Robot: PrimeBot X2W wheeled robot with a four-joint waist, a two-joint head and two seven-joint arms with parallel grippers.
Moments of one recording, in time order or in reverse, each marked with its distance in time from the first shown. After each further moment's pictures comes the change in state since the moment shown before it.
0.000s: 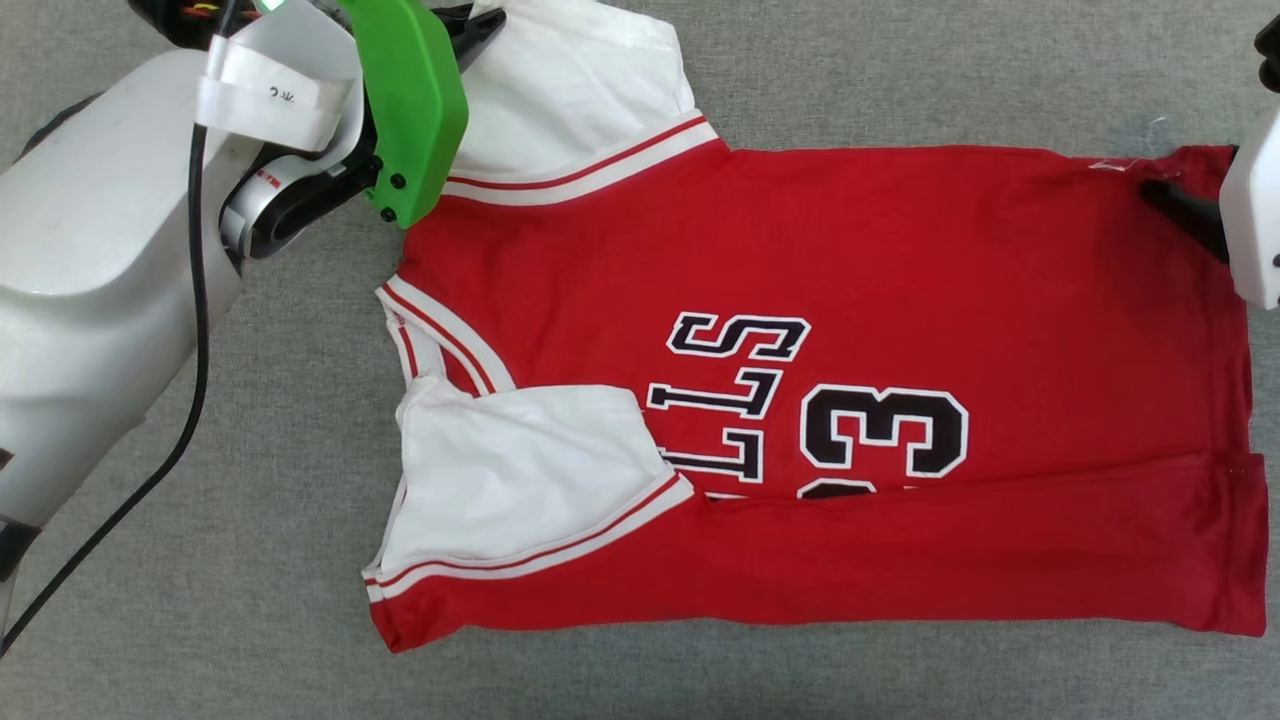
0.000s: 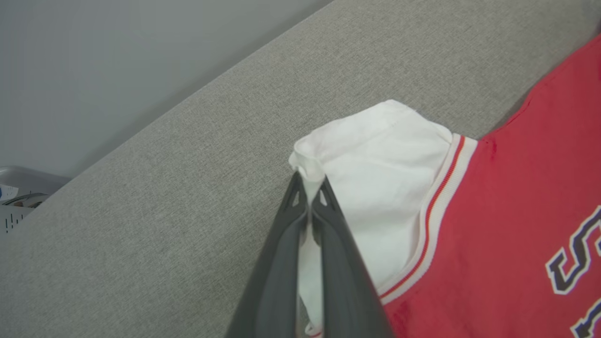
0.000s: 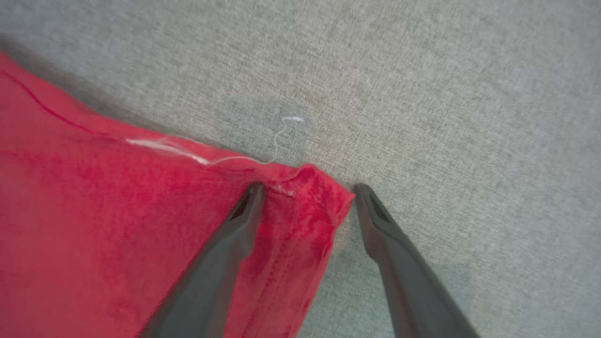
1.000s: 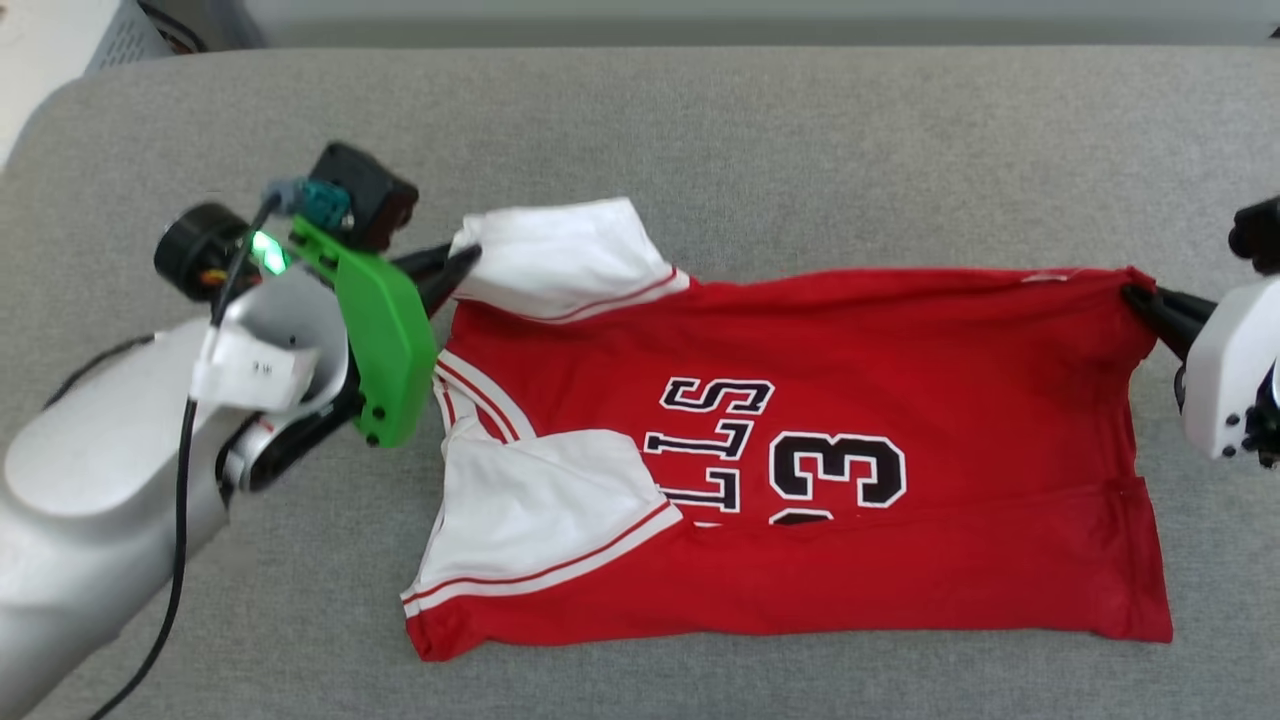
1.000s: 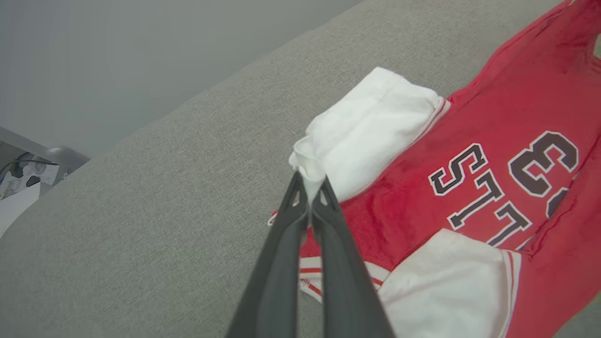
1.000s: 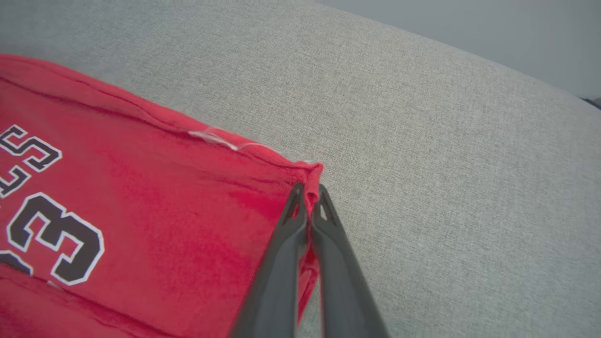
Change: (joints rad) left arm 0.313 0.149 -0.038 -0.191 -0.029 0.100 -0.142; right arm 0.223 -0.030 0.067 -0.009 0.121 0.000 -0.471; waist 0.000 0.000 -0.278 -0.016
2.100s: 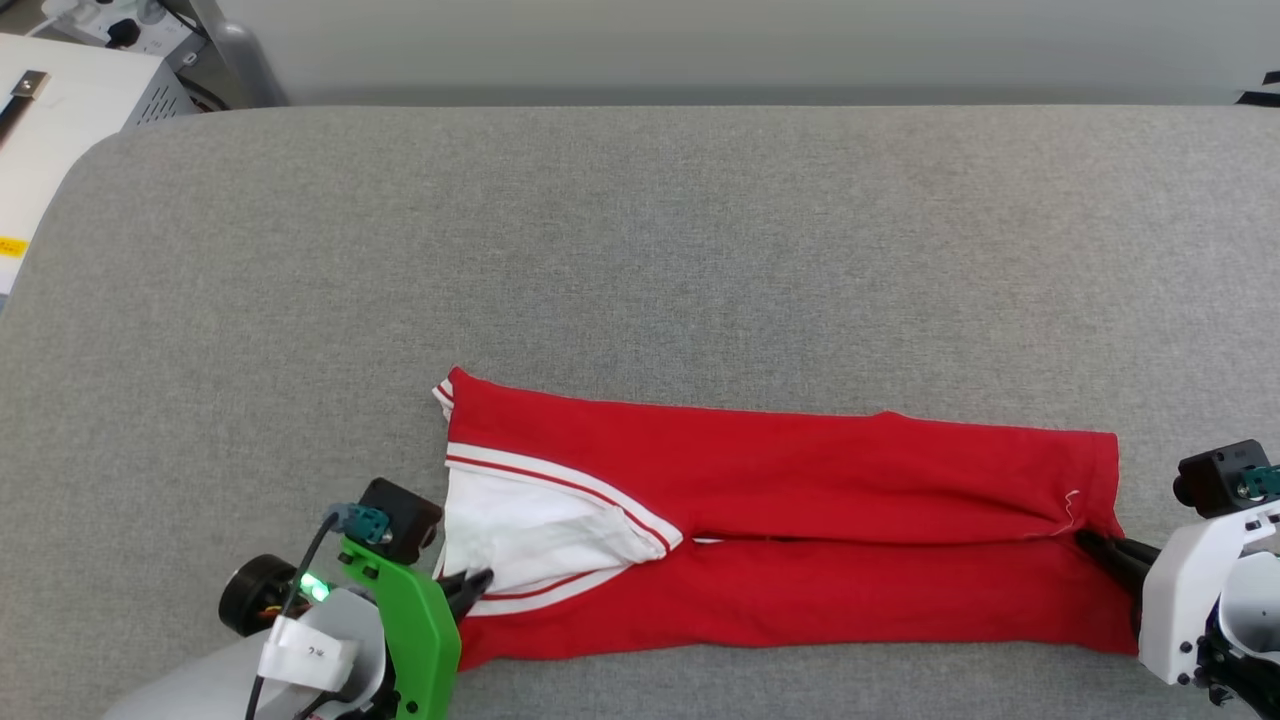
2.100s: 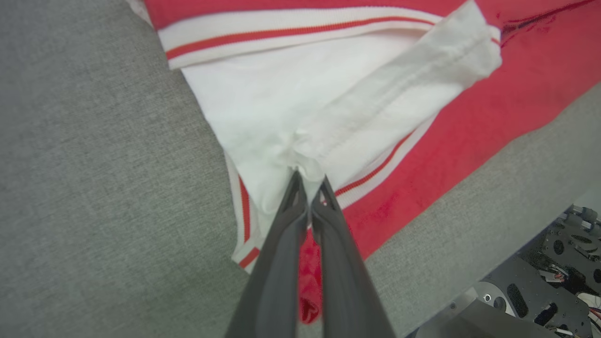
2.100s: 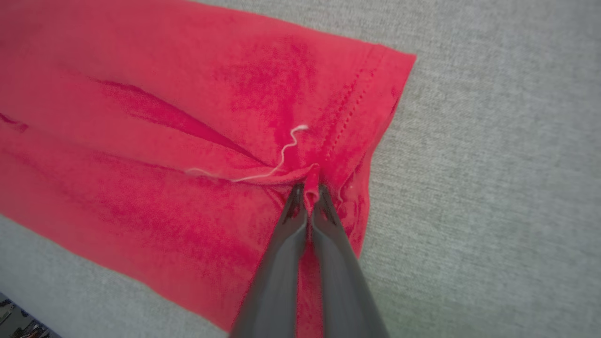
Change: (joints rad) left arm 0.432 0.028 -0.107 -0.083 -0.118 0.147 -0.089; right arm 0.378 0.037 -0.018 -0.006 0.076 0.000 -0.081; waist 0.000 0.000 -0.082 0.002
